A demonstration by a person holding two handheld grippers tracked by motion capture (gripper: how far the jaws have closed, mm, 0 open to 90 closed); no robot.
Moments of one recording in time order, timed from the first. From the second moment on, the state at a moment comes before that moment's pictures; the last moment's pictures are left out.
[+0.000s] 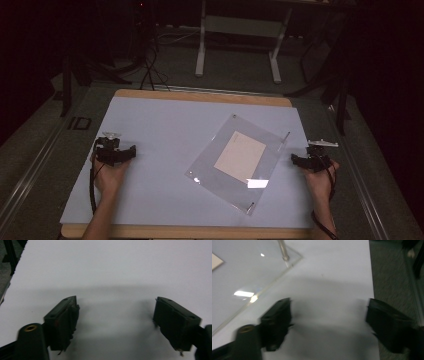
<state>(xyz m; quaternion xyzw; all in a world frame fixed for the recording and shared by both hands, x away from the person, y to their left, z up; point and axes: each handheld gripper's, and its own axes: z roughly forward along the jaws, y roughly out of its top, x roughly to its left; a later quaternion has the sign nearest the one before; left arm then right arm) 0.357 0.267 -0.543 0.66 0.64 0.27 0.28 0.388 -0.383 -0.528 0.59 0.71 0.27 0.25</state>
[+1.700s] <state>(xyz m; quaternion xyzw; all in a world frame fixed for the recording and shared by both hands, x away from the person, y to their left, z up) 0.352 0.251 -0.535 0.68 0.59 0.28 0.33 0.452 -0.339 -0.512 0.55 0.71 0.37 0.26</state>
